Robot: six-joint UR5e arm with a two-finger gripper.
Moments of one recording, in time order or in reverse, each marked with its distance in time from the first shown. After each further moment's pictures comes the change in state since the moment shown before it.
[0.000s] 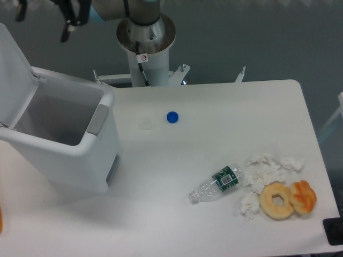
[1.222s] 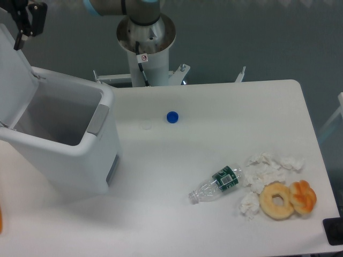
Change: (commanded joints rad) arm -0.092 -0.029 -0.005 -0.005 0.029 -0.058
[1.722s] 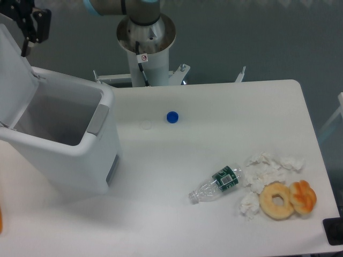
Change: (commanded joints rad) arm 0.002 -0.002 0.008 -0.008 0.095 -0.003
